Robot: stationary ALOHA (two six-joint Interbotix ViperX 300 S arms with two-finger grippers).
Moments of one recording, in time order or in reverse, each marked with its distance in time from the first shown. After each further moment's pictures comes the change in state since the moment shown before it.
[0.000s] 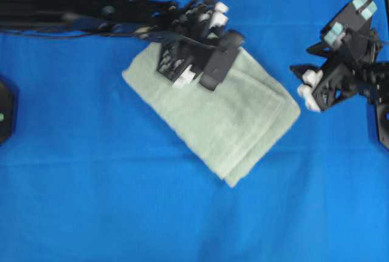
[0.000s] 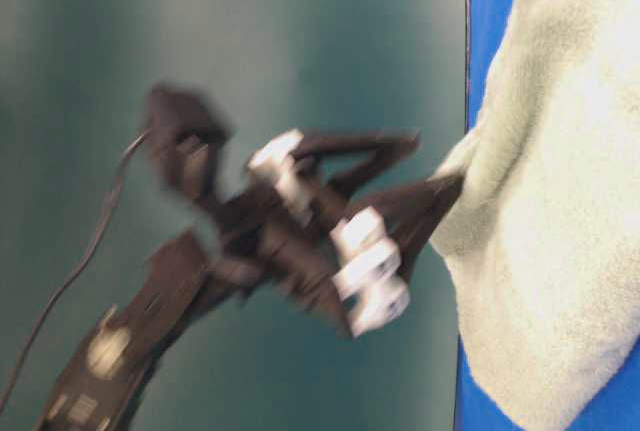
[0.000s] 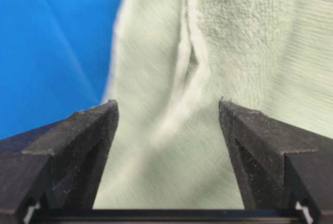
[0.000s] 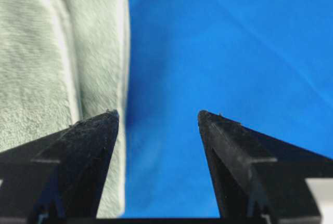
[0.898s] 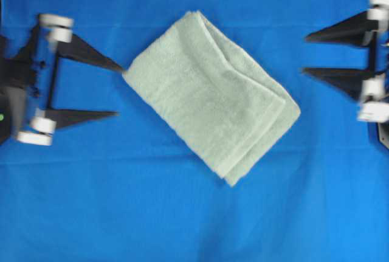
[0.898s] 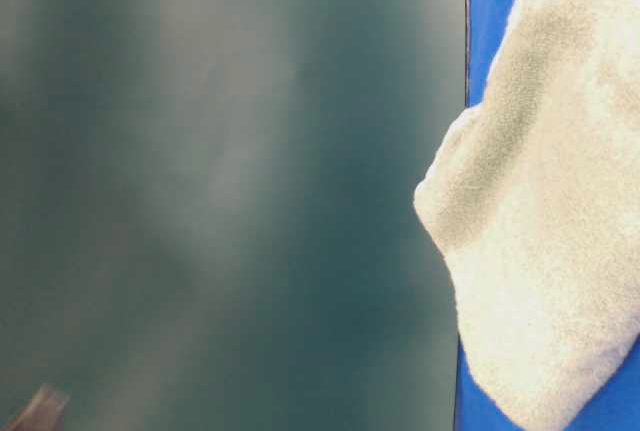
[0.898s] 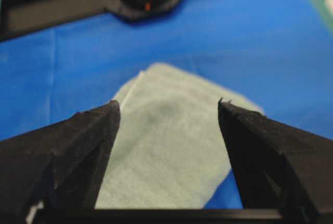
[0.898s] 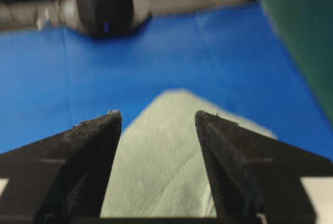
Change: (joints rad) left arm -0.265 -0.868 0.546 -0.012 -0.422 -0.558; right arm 0.014 -0.374 -0.031 -0.255 -0.420 -0.236
